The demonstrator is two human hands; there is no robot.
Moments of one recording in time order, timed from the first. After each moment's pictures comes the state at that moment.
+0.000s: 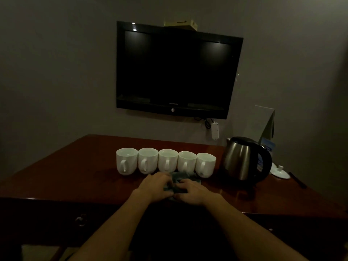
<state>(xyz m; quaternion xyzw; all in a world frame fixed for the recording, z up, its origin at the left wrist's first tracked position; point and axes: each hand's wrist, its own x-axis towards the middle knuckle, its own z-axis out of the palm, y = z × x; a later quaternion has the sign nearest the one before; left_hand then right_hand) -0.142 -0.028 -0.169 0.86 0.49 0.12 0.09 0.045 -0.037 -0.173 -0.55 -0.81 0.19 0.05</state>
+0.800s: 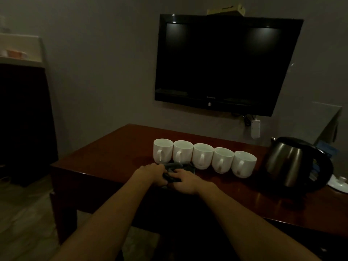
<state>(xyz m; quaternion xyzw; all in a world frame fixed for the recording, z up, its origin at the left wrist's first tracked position) -0.242 -0.021 -0.166 0.74 0.65 -0.03 0.17 -0.070 -0.002 -0.184 -0.45 -0.86 0.23 0.01</state>
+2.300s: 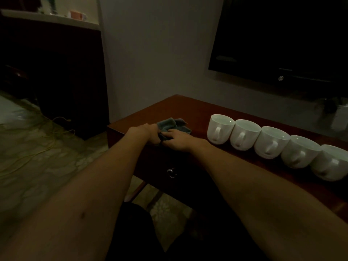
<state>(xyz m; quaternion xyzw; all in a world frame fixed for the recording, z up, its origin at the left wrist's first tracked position) -0.438 -0.012 -0.182 0.60 0.79 -0.02 0.12 -0.283 0.031 -0.187 -0.34 -0.92 0.18 -0.04</state>
